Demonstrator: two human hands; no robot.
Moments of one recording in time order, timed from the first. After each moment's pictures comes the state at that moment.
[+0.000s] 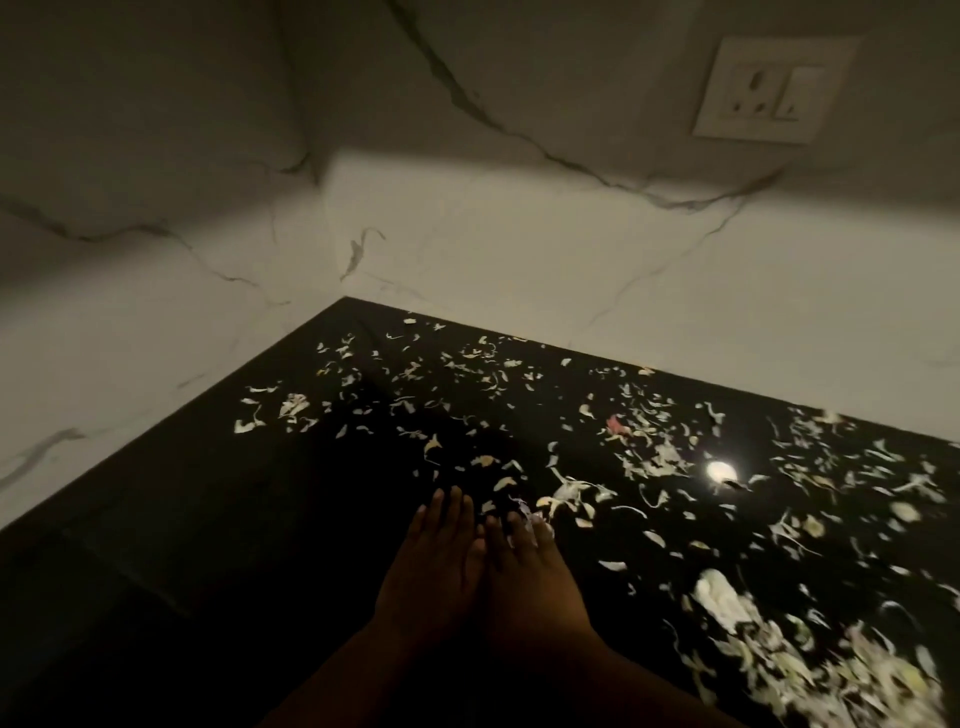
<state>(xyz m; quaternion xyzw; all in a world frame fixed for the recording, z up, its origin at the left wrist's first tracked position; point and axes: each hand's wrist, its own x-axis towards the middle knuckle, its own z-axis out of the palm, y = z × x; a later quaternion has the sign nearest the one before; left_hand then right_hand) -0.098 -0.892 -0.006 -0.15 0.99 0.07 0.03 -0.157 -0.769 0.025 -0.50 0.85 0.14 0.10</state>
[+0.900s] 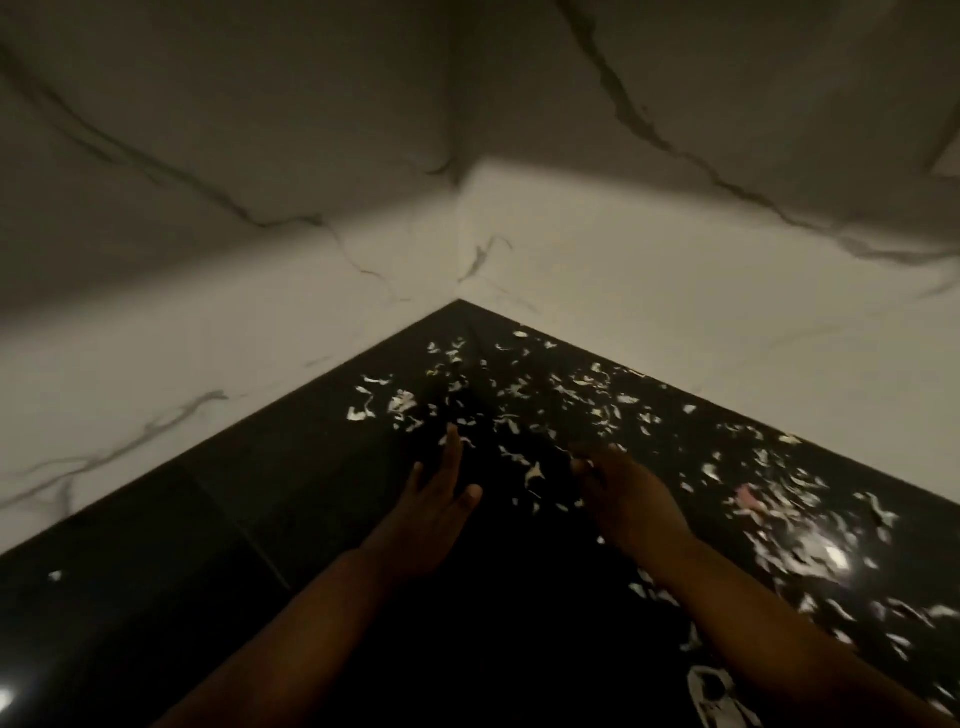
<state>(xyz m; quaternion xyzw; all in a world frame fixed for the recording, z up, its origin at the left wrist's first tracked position) -0.068 -0.996 0.063 -0.18 0.94 0.30 -0.02 -0.247 -0.831 0.097 -0.44 0.84 -0.27 0.15</state>
